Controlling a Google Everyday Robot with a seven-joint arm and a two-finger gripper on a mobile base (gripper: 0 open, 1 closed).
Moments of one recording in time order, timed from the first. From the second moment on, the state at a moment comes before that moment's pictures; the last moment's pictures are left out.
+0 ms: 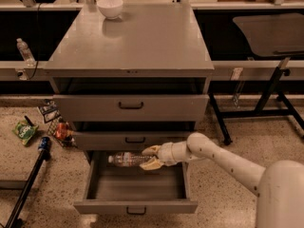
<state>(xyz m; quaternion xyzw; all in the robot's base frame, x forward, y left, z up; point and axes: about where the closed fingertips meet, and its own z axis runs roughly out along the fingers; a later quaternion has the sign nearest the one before) 0.616 0.019 0.406 -0.56 0.65 0.33 0.39</state>
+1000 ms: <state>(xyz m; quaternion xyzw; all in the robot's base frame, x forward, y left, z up) 0.606 0.047 0.275 -0.59 0.65 0.31 0.36</state>
